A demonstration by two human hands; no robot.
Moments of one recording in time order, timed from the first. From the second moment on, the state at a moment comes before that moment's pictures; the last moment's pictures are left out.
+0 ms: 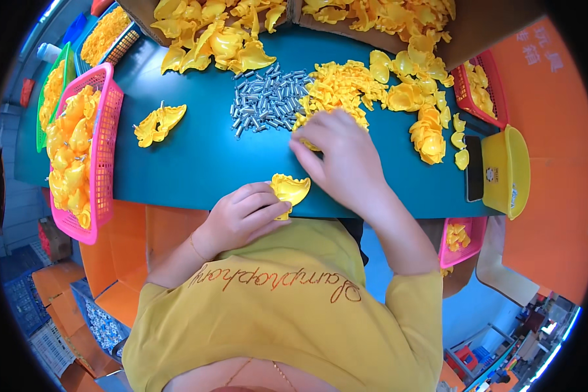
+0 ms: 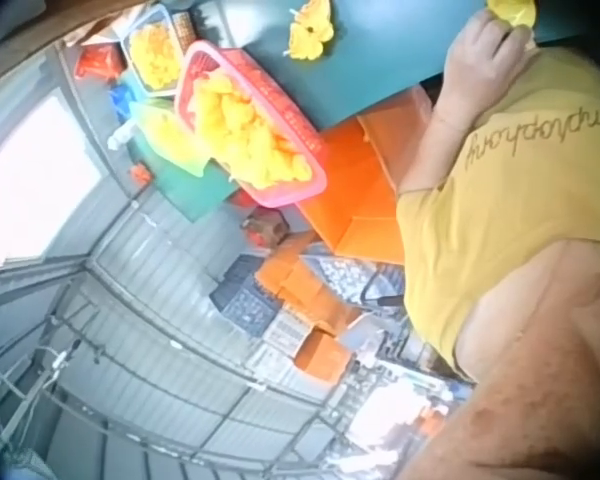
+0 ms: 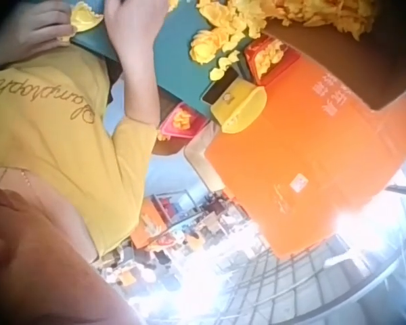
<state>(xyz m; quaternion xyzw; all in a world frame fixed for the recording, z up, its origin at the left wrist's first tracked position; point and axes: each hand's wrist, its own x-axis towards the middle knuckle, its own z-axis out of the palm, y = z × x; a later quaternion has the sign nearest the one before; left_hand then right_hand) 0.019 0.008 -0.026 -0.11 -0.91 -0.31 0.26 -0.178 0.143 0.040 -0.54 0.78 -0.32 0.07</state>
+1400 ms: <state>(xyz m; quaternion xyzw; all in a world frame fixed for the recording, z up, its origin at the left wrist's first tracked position) 0.017 0.000 -0.026 -0.10 -0.89 -0.36 0.25 -0.129 0.159 0.006 -0.39 0.78 -0.45 0.20</state>
